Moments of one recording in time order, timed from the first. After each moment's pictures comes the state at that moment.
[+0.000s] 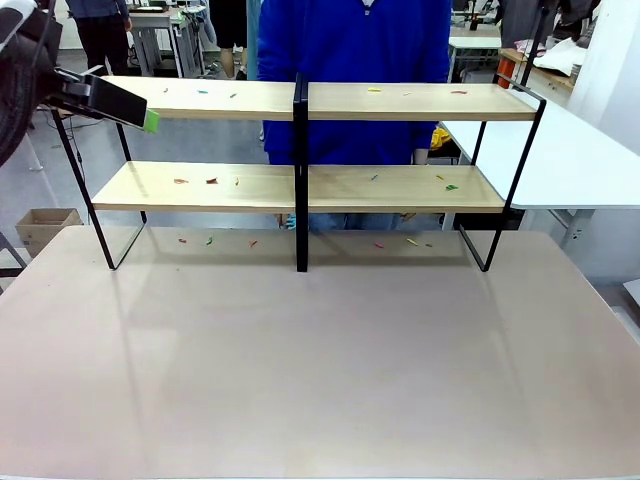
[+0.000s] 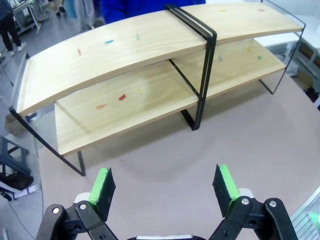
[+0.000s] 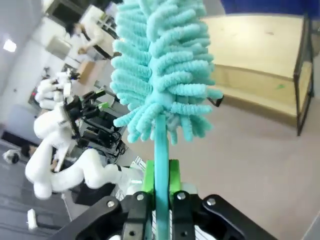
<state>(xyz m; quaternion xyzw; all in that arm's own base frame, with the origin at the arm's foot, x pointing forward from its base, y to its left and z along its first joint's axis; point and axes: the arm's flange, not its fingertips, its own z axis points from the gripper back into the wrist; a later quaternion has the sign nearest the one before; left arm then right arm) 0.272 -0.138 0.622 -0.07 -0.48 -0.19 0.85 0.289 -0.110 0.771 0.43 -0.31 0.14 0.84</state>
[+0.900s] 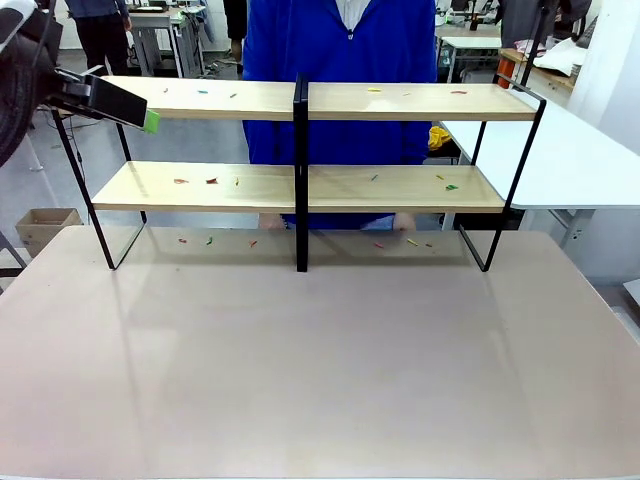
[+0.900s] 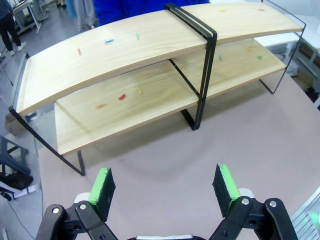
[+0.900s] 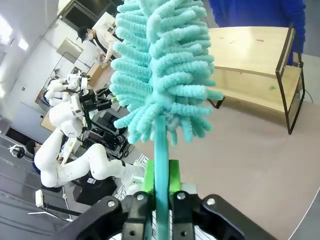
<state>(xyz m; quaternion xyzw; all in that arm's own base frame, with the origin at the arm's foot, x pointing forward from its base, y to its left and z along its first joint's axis) 0.272 -0.138 0.622 -0.07 -0.48 -0.19 0.85 0.251 -0.169 0.783 0.44 -0.33 0.14 0.82</state>
